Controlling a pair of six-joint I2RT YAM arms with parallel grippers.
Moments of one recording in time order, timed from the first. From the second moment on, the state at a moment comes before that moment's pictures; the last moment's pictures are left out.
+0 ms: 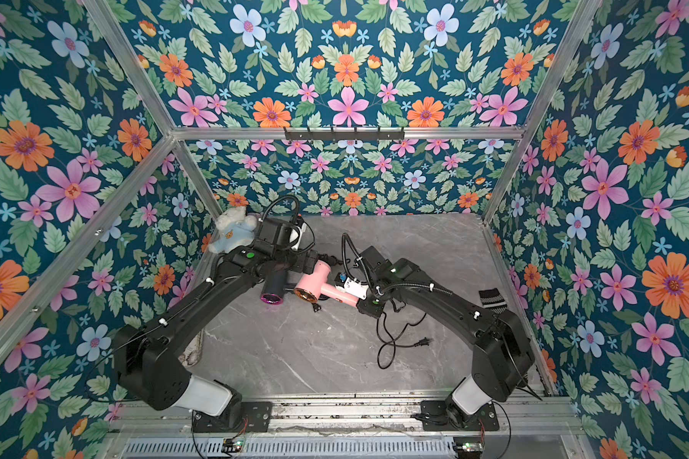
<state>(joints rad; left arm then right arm) -0.51 1.52 1.34 -0.61 -0.07 -0.10 0.72 1.56 1.30 -0.90 -0.13 -0.47</state>
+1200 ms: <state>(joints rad) -0.54 1.68 1.40 -0.71 0.01 -0.15 0.85 1.54 1.20 -0.64 0.19 -0.56</state>
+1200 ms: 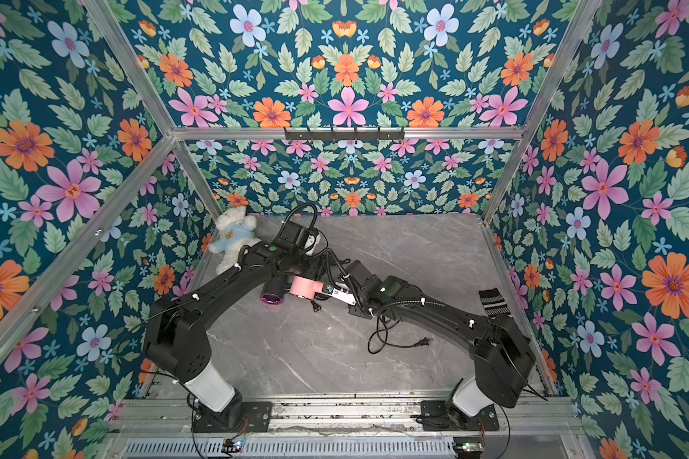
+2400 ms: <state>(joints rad) -0.03 1.38 1.46 -0.79 0.20 -0.25 0.37 1.34 0.86 -0.44 -0.28 -0.04</state>
